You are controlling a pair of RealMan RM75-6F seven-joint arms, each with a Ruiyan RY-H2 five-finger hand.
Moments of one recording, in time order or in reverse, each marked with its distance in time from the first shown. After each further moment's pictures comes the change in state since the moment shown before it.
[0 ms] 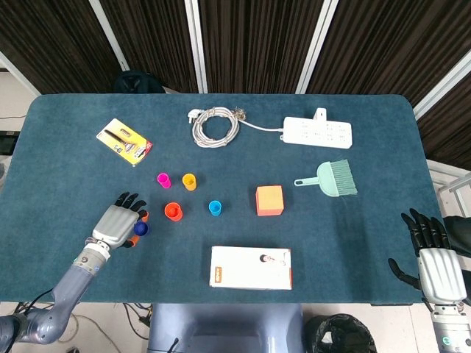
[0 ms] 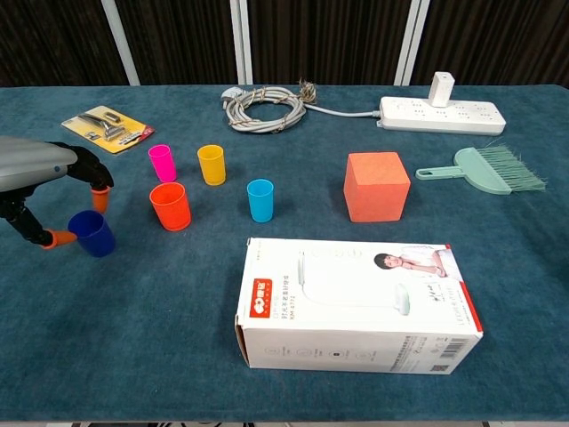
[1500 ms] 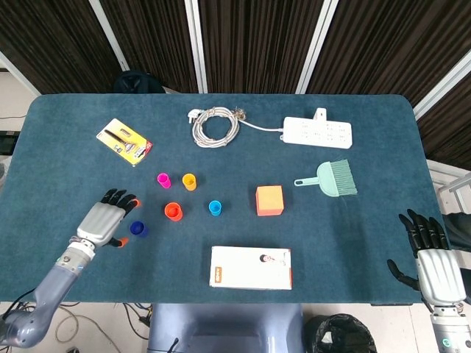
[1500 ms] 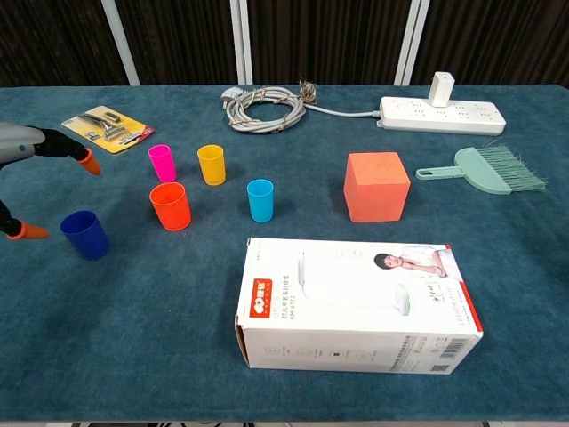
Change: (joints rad) left arm 0.082 0.074 -0.074 -0.003 0.119 -0.065 -0.127; right arm 0.000 0.008 -0.007 -0.004 -0.022 0.008 -0.017
